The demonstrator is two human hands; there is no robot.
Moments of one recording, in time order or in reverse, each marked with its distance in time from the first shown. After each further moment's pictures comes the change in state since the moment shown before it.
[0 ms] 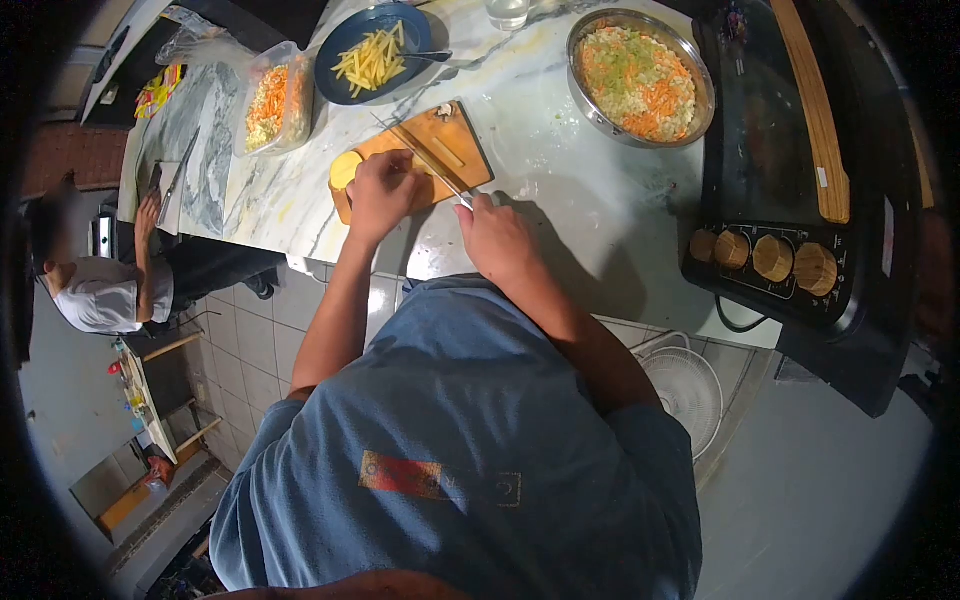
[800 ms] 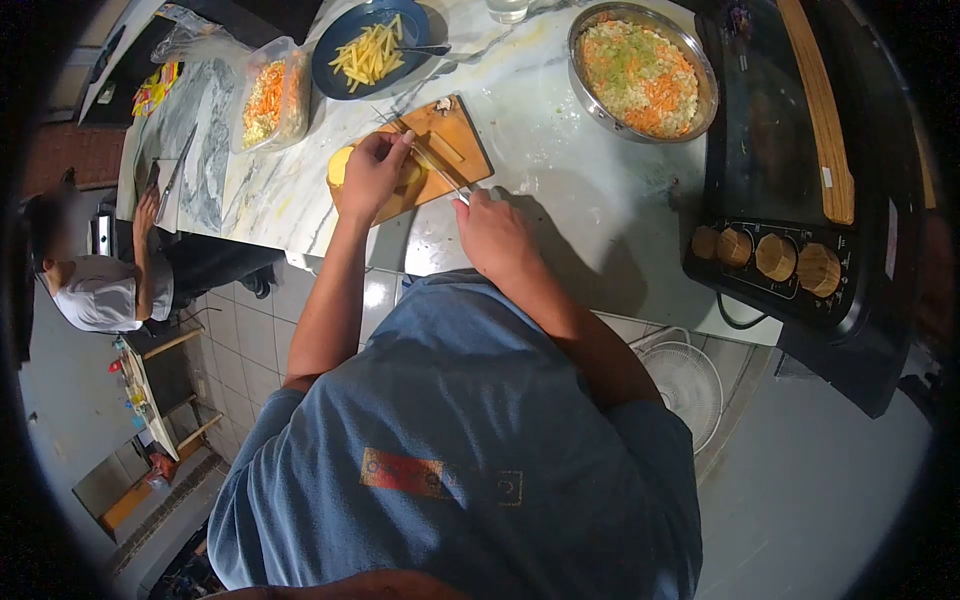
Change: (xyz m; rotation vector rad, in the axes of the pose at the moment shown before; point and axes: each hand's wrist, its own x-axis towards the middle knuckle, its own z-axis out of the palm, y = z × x) left_hand 0.029 -0.012 0.008 -0.421 -0.105 -0.348; right_hand 0.003 -0.001 0.004 -0.042 -0.024 0.010
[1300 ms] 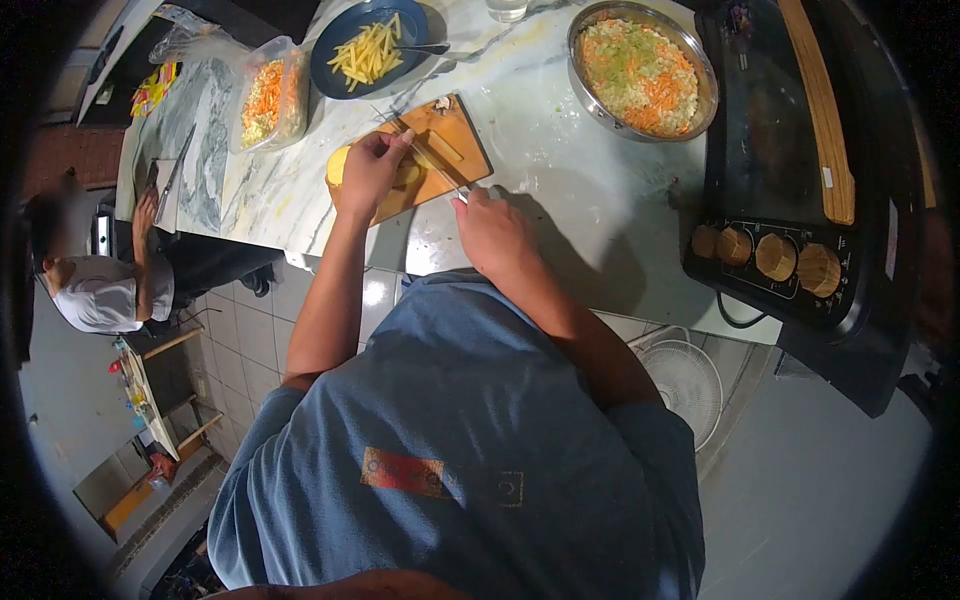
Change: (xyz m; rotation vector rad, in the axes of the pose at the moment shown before) left_hand 0.001 0.009 -0.003 -0.037 -0.046 -0.087; right_hand 0.000 -0.004 -0.005 0.007 -0.038 0.041
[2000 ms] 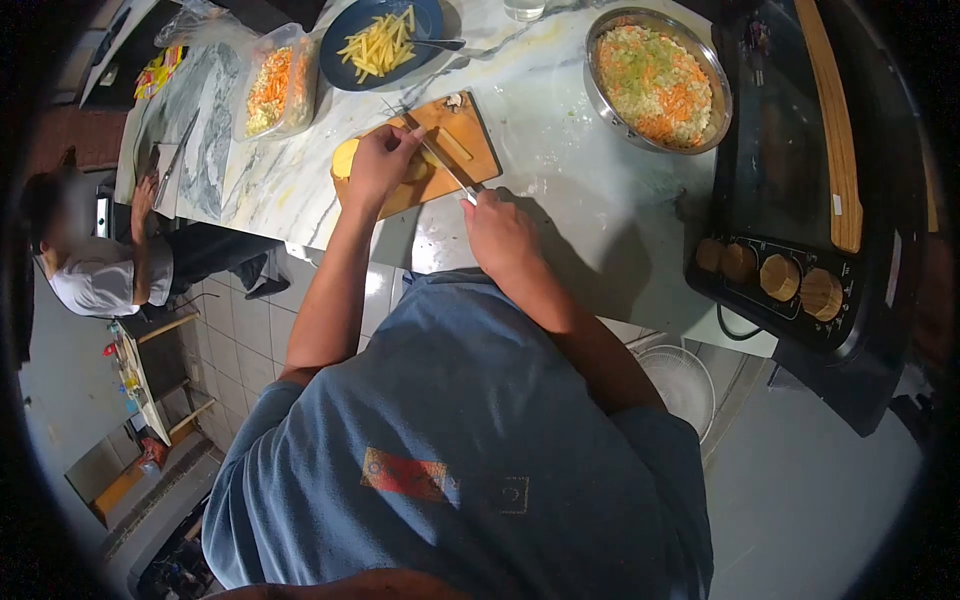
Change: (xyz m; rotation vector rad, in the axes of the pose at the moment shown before) left_hand 0.000 0.007 -0.001 0.104 -0.015 0.003; right_hand 0.006 0.008 0.016 -0.018 0.056 -0.020
